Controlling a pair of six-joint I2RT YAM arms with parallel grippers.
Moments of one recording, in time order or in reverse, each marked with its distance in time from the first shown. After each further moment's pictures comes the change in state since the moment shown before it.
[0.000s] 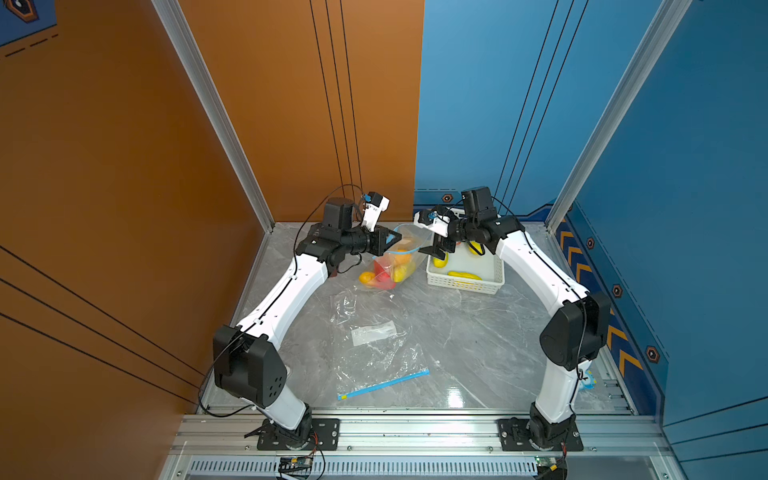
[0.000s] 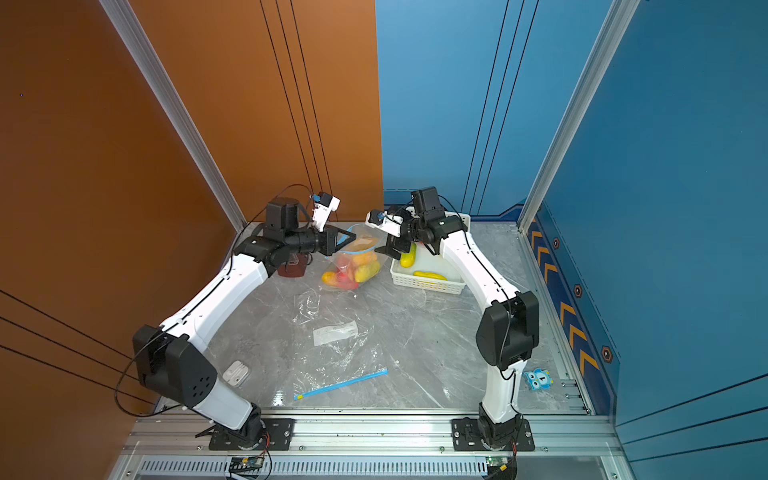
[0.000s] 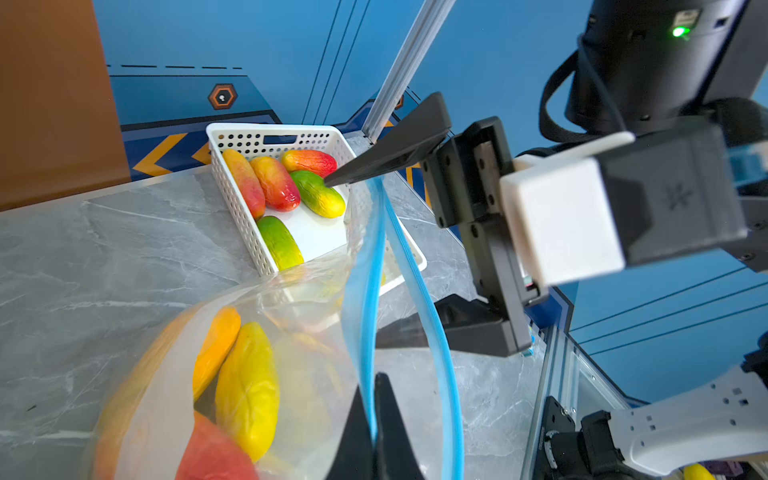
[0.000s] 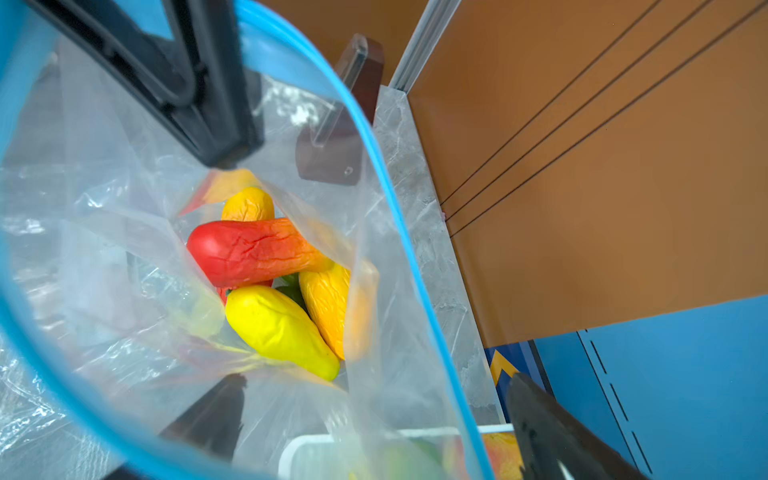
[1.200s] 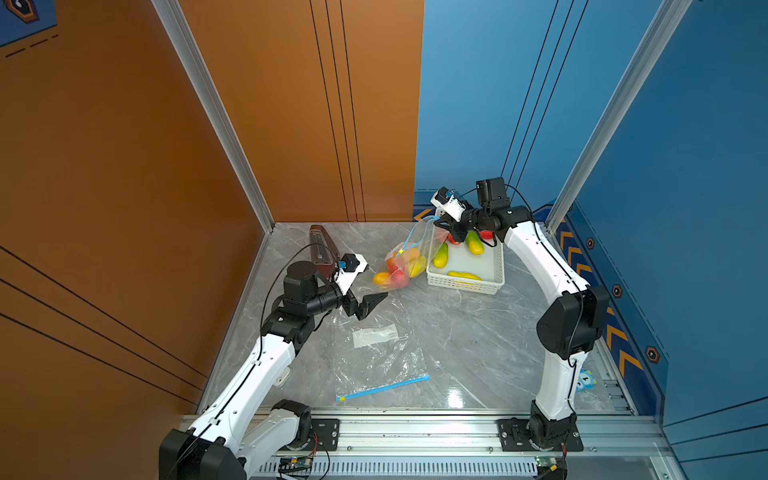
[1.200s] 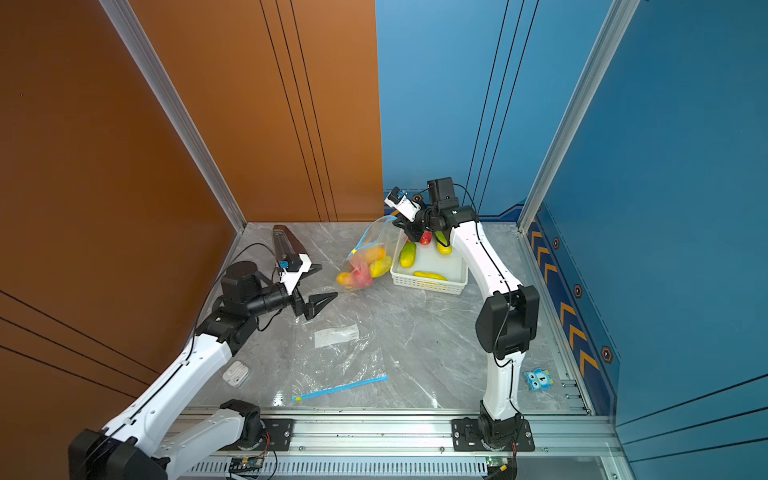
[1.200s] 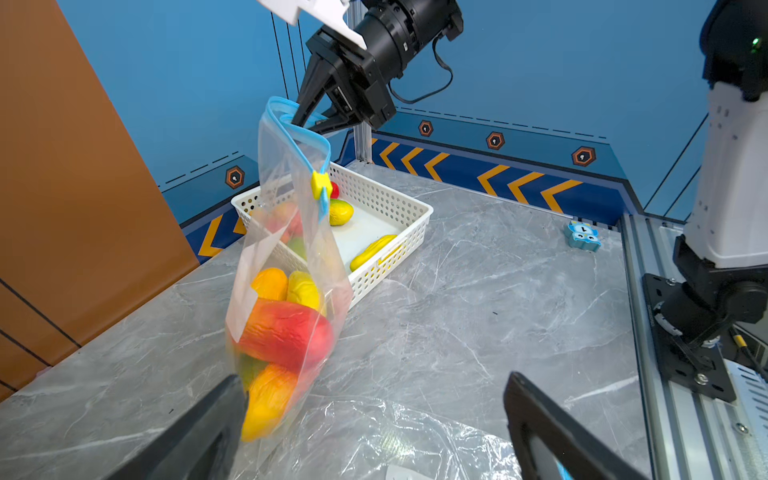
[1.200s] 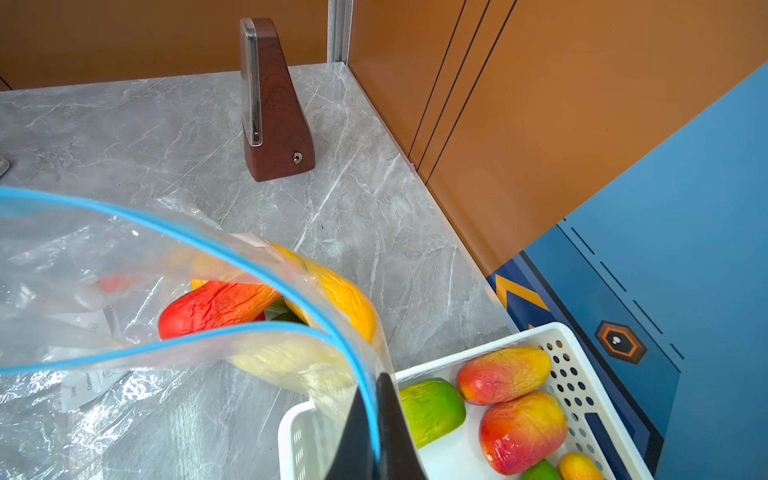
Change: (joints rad) left arm 0.076 -0.557 -0.744 0.385 0.049 0.410; right arm -0.125 0.078 0.143 -0.069 0.002 0.327
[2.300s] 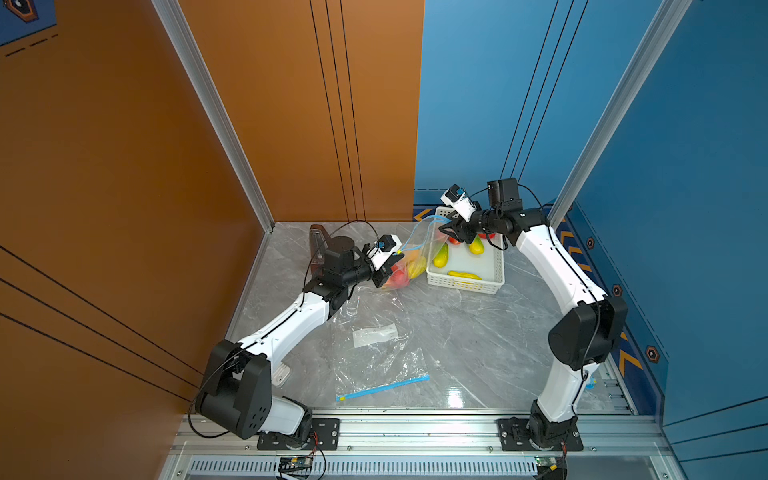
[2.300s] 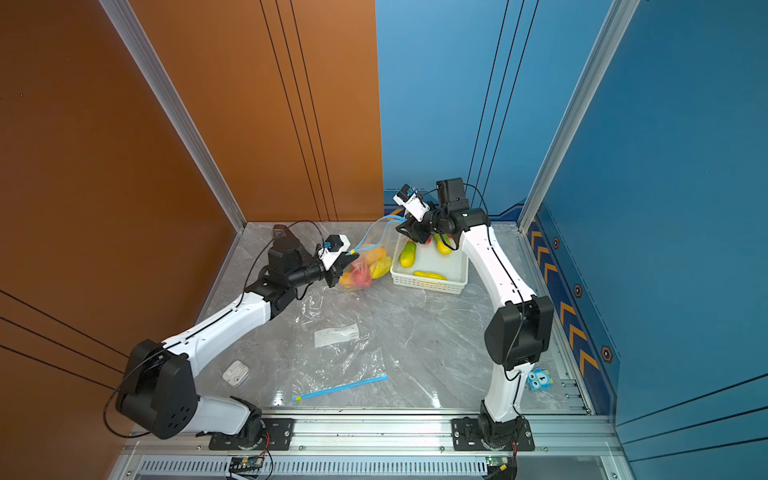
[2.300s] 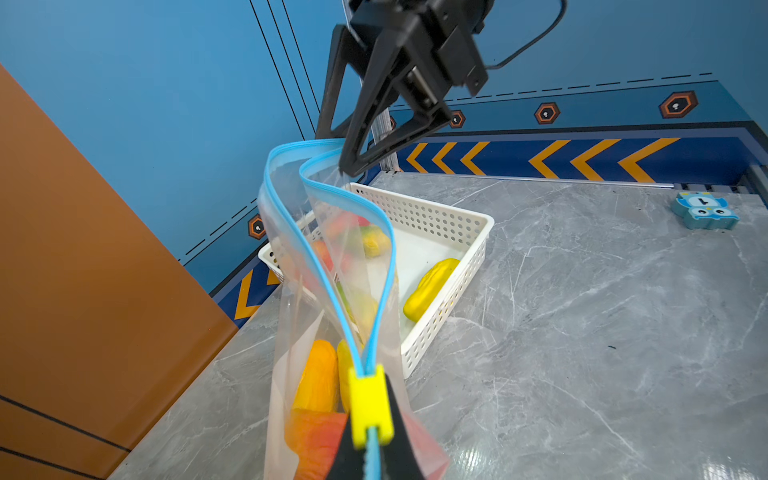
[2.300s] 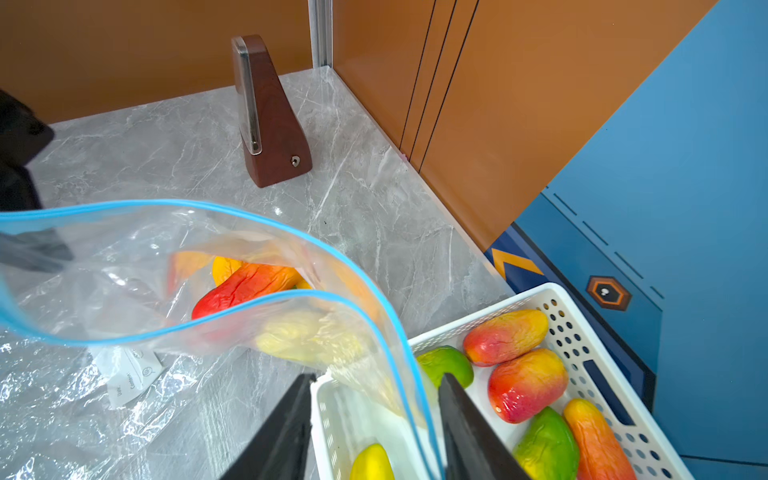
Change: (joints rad) left arm -0.138 0.391 0.229 0.212 -0.160 0.150; right arm -0.026 -0.185 -0.146 0.001 0.006 0.053
